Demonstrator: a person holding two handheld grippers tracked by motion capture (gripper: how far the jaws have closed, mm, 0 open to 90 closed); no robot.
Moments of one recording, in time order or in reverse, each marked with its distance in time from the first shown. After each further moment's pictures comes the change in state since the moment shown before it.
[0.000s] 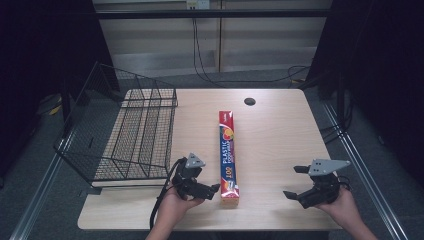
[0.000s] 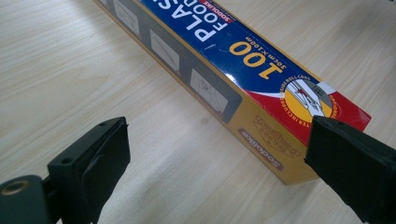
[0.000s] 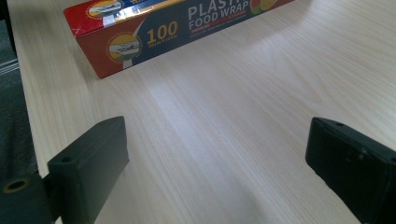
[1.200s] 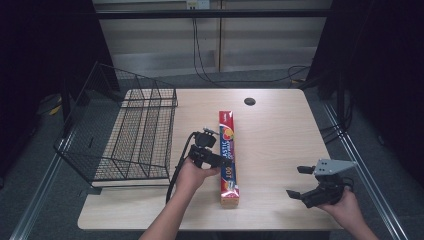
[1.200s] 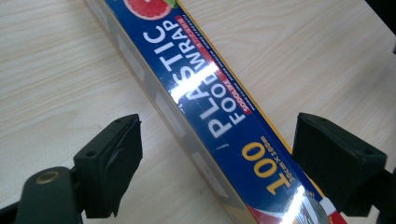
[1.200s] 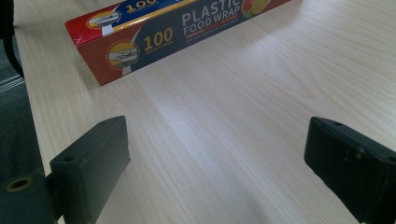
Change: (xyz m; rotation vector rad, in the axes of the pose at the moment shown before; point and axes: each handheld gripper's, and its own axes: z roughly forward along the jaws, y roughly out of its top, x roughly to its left) left arm 0.020 0.080 0.036 0.151 -0.015 -0.198; right arm -0.003 -0.005 -0.008 -0.033 -0.006 0.044
